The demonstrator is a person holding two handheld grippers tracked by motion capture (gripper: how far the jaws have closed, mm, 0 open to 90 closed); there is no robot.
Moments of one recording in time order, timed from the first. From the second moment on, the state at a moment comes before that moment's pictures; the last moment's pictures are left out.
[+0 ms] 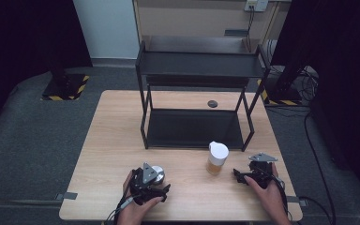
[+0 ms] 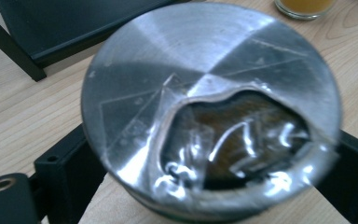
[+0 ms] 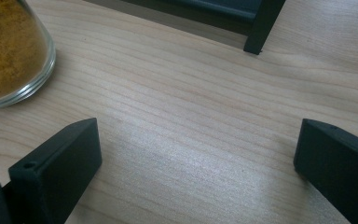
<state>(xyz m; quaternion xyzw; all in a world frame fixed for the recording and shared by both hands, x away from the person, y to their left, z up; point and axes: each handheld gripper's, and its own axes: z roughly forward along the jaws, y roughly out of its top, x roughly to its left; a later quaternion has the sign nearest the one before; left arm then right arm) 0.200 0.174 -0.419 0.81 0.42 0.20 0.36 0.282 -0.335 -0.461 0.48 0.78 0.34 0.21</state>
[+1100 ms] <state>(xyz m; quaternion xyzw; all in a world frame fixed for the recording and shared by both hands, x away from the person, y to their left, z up) 0.204 0.176 -0.420 0.81 0.41 0.20 0.36 0.282 -0.335 -0.461 0.48 0.78 0.34 0.21</state>
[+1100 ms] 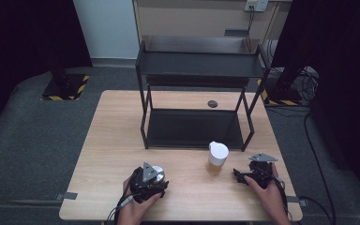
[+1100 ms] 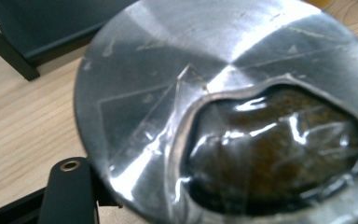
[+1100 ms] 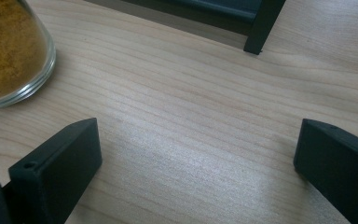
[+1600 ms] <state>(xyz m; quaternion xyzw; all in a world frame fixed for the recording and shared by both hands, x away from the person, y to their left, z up) 0.199 0.176 -0.411 0.81 0.41 0.20 0.37 0.282 -0.335 -0.461 0.48 0.78 0.34 0.21</state>
